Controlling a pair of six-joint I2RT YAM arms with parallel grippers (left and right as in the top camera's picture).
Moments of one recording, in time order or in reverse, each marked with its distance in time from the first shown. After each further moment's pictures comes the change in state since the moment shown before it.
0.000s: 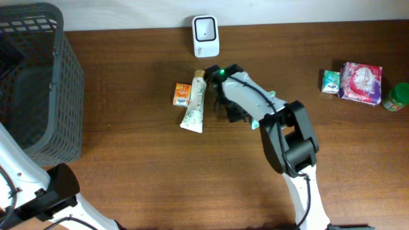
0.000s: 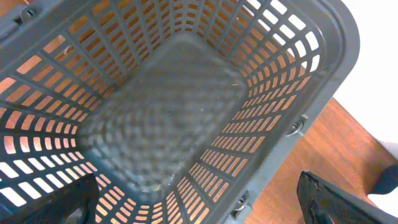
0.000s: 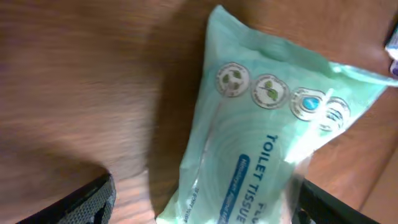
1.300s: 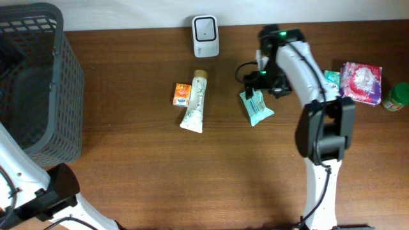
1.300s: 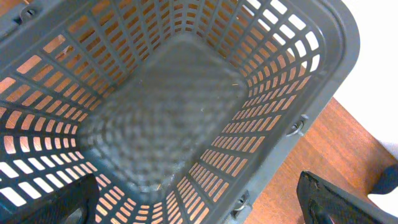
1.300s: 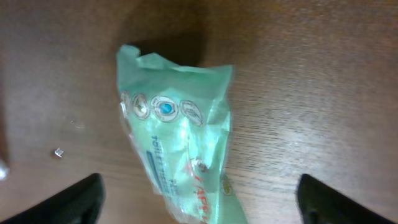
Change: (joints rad) left arm 0.000 0.000 0.000 0.000 0.000 0.000; right arm -0.369 -0.008 0.251 -0.106 -0.692 -0.380
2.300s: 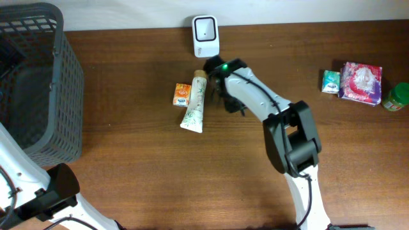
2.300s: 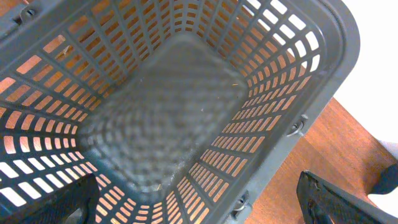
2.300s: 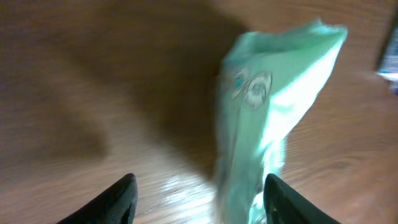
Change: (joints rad) left arm 0.000 0.000 0.000 0.000 0.000 0.000; right arm 0.355 -0.003 -0.209 0.190 0.642 0.370
